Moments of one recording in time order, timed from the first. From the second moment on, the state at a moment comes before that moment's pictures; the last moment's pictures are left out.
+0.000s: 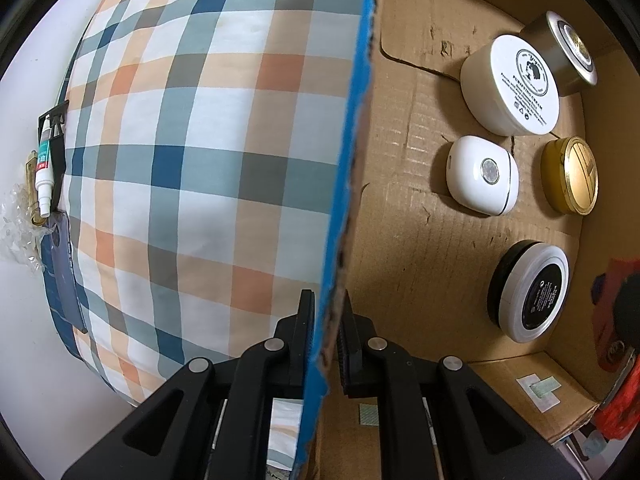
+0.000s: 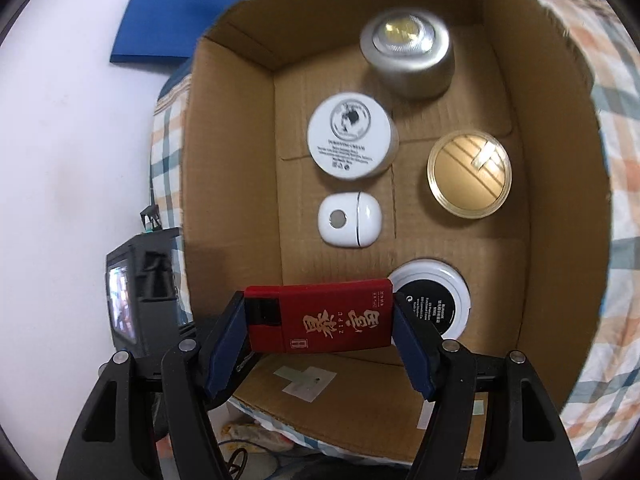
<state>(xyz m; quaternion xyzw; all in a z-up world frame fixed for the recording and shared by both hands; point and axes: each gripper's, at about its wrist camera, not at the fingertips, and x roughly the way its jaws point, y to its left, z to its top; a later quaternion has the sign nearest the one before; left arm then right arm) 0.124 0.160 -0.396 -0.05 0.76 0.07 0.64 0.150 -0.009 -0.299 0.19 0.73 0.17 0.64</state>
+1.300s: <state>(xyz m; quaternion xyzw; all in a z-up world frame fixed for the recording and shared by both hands) 0.131 0.152 -0.400 -0.04 0.76 0.07 0.64 0.153 -0.009 -0.339 0.24 0.75 0.17 0.59</state>
